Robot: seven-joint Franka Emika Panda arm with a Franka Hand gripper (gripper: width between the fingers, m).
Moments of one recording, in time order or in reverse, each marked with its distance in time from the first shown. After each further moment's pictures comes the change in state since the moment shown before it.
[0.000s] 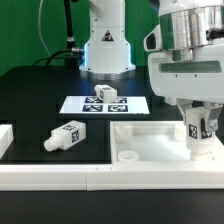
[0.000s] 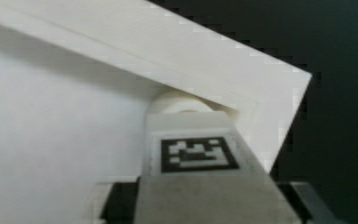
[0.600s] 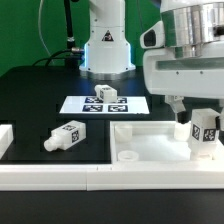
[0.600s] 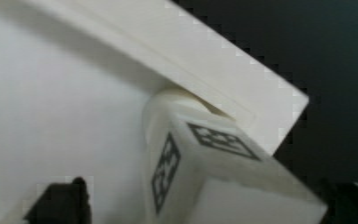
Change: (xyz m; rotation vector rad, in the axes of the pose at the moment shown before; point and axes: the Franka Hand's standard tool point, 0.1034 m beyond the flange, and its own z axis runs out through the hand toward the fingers) arm -0.002 -0.005 -0.006 -0.030 -0.004 -0.390
